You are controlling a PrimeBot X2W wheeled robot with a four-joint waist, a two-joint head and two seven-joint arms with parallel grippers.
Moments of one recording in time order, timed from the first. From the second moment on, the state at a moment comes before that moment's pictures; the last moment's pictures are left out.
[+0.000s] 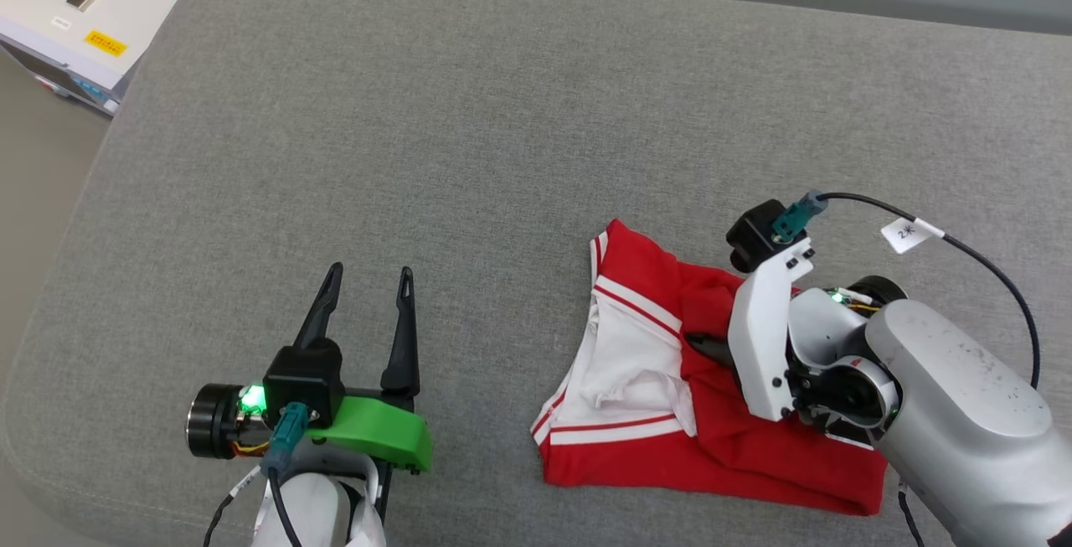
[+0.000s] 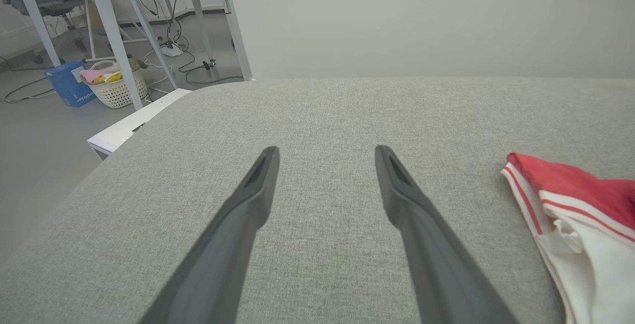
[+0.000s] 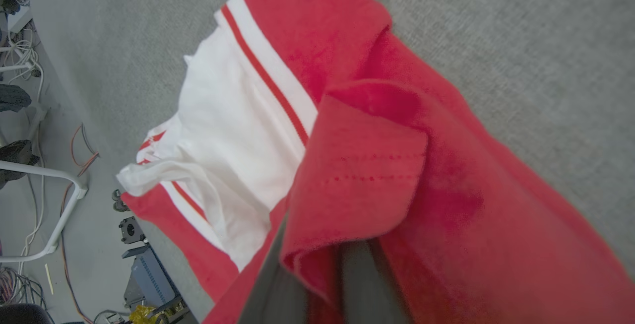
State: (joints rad) left arm -0.14 0.08 -0.15 0.14 -0.09 0.02 -0.26; right arm -0.61 -0.38 0.73 0.34 0.88 0.13 0.70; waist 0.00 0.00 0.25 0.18
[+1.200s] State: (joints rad) left arm 0.01 0.07 -0.05 0.11 -0.06 0.01 -0.26; right arm -0.21 -0.33 0.20 0.16 0.42 0.13 -0.24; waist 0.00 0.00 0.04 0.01
